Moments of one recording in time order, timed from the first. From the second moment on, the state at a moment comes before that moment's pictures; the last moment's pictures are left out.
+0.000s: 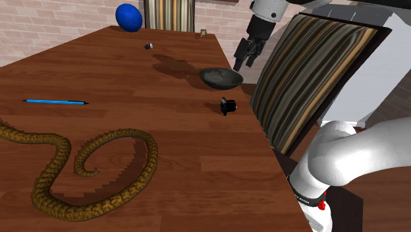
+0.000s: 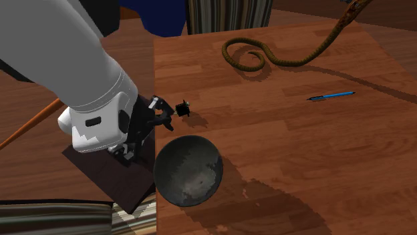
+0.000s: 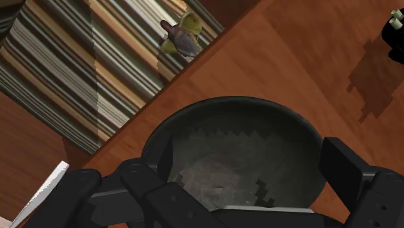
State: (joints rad) arm 0.00 -0.75 -0.04 -2.27 0.04 1.71 -0.04
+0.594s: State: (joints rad) arm 0.07 -0.78 0.13 -2.31 0.06 1.68 0.05
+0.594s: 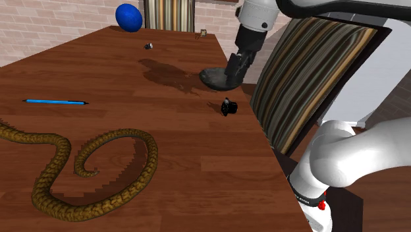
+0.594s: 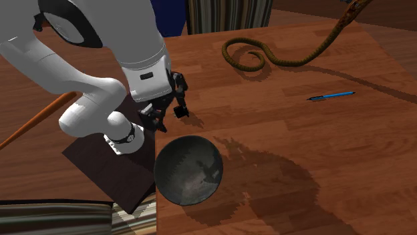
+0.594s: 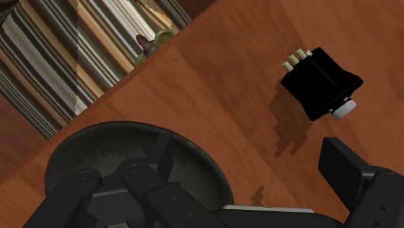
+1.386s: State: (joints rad) arm 0.13 -0.78 0.27 -2.41 0.09 1.73 0.13
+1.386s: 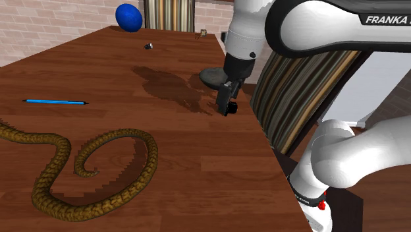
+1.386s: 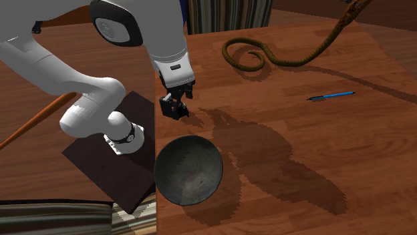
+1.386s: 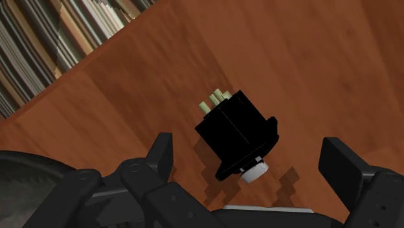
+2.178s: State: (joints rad) arm 0.13 -0.78 0.27 -2.43 0.09 1.75 0.12
